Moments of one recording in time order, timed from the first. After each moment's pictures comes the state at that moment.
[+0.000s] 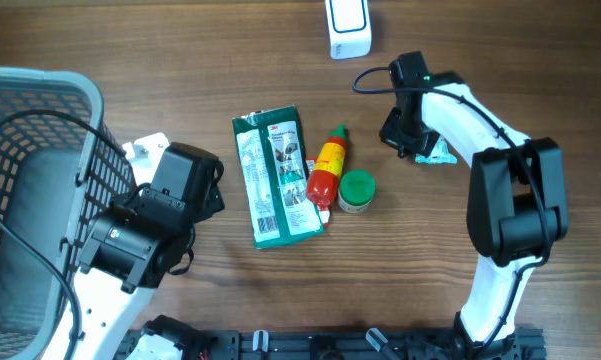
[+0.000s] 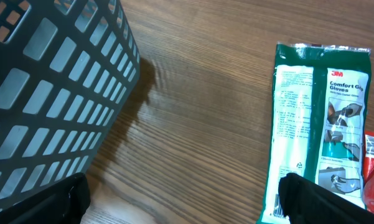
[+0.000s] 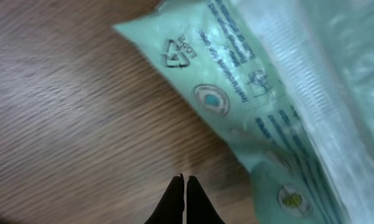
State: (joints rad) left arm -0.41 1.04 1.10 -1.19 -0.49 -0.66; right arm 0.22 2.08 1.48 -0.90 0.07 0.72
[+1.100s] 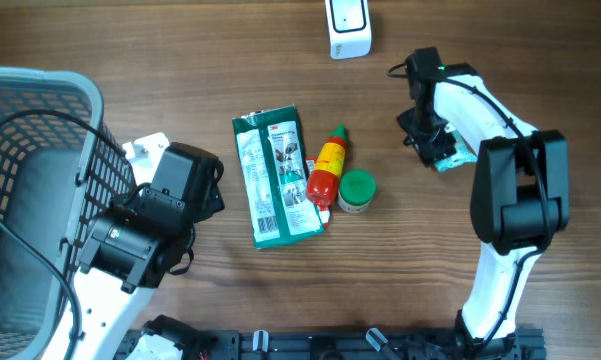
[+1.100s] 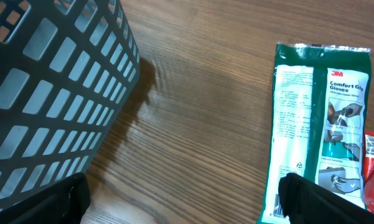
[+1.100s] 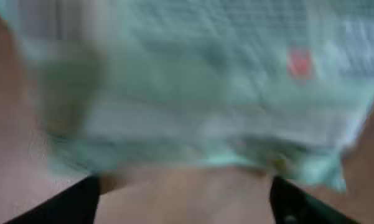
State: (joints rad) left arm -0.41 1.04 1.10 -1.19 -0.49 -0.66; right arm 0.15 2.14 1.53 -1.01 0.12 1.24
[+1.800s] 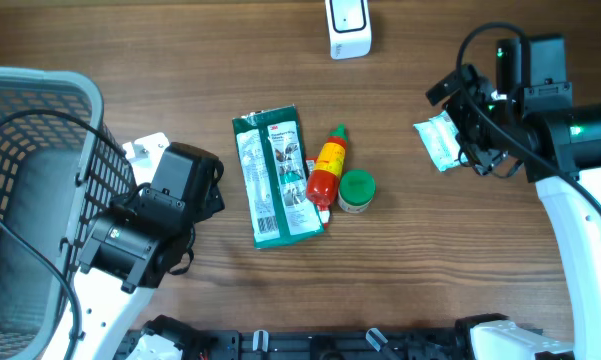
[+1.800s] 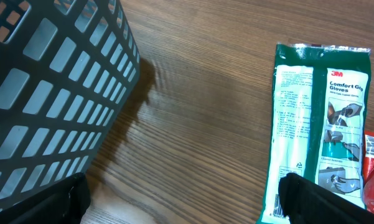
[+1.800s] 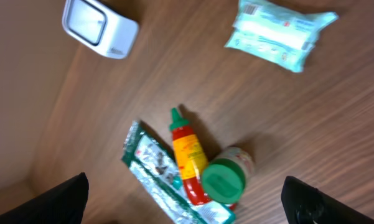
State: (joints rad) left arm -0.41 1.04 1.10 -1.19 -0.49 -0.66; right arm 0.15 1.38 1.55 -1.18 -0.08 1.04
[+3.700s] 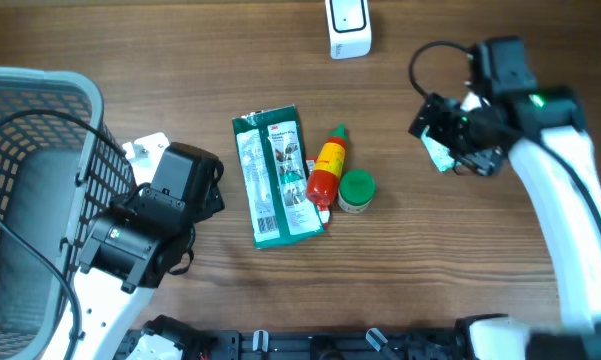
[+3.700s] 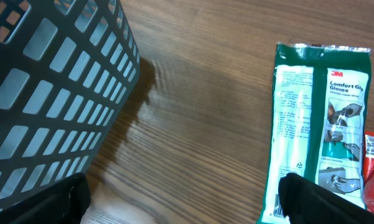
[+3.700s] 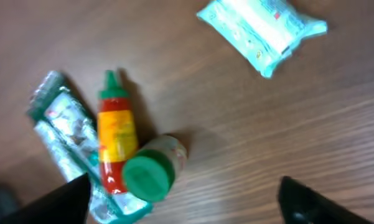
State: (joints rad) left arm -0.41 1.04 1.10 -1.19 -0.49 -0.66; right arm 0.13 1.46 1.44 -1.18 -0.11 0.64
